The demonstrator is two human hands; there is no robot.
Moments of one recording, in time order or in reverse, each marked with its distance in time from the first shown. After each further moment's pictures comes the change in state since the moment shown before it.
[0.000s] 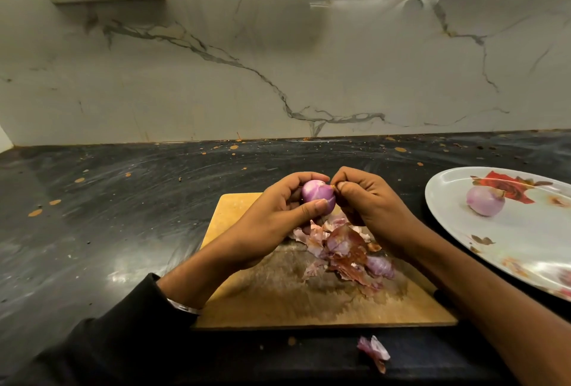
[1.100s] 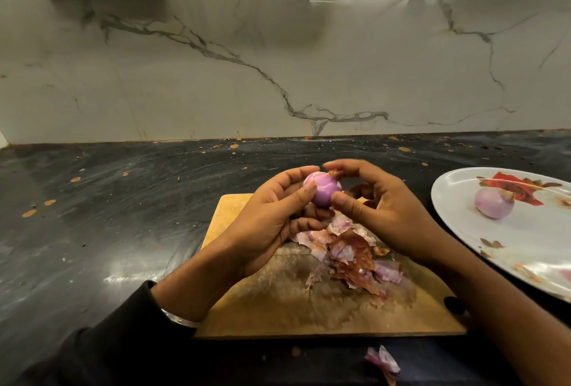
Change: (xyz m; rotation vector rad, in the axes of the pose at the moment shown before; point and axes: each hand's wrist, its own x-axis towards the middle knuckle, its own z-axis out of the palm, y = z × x) left_hand 0.002 -0.002 -0.002 -0.452 0.065 -0.079; right_hand -0.008 0.000 -0.010 -0.272 0.038 -0.154
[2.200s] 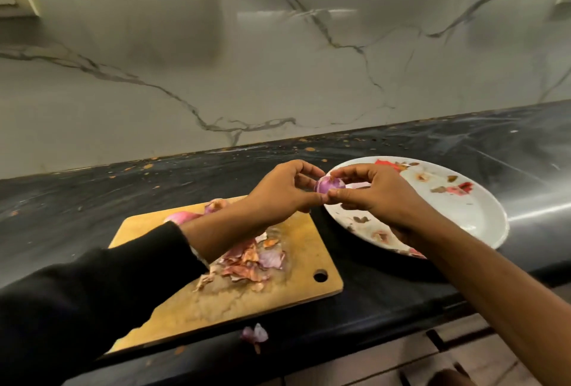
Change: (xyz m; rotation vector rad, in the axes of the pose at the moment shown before) left_hand 0.075 -0.023 0.137 0.820 -0.178 0.026; right_hand -0.072 0.013 -0.126 -0.013 0.269 0.408
